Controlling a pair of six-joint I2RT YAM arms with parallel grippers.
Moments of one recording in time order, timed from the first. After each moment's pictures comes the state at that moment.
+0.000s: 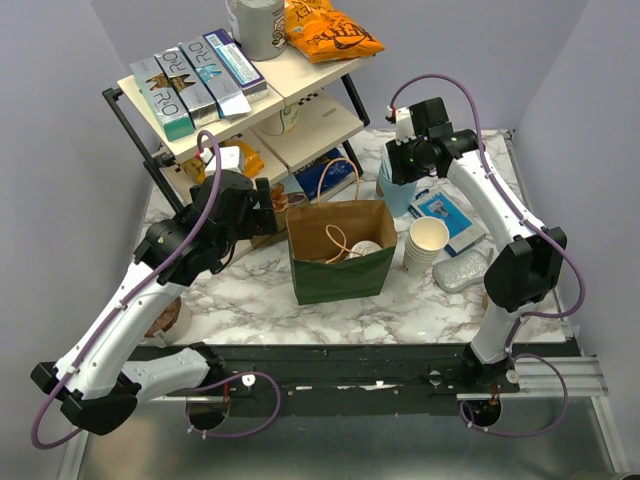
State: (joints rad) left arm -0.66 1.06 1.41 -0.99 -0.45 -0.54; right arm 0.34 1.82 1.81 -0.86 -0.09 -0.12
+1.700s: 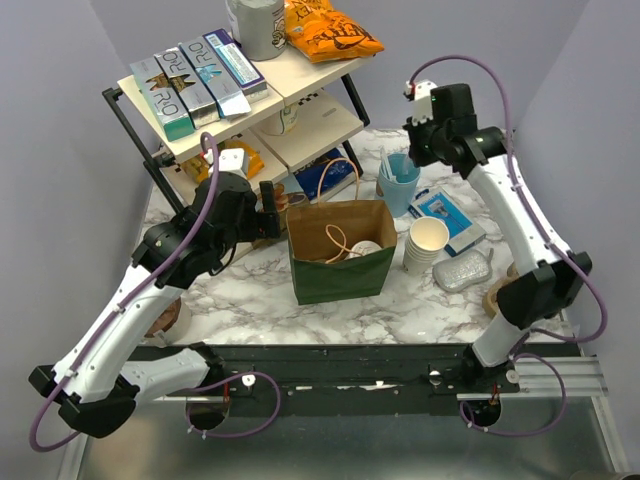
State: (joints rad) left arm -0.66 1.05 1.40 -0.96 -0.37 -0.51; right arm 0.34 1.73 1.86 -0.82 0.02 -0.12
